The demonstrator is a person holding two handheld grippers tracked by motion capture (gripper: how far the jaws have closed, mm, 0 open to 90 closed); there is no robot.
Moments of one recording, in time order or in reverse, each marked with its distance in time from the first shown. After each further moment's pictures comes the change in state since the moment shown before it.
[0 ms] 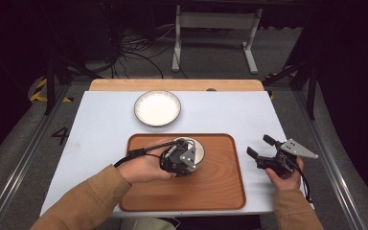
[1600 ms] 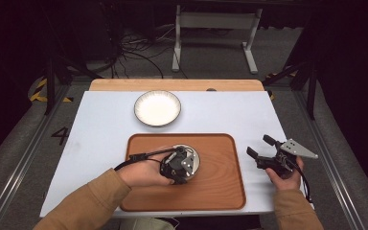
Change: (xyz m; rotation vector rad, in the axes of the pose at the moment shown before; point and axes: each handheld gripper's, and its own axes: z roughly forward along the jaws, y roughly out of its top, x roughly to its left) left arm -0.007 -0.010 0.022 0.067 -0.088 -0.042; right arm 0.000 0.000 0.000 0.001 -0.001 -0.003
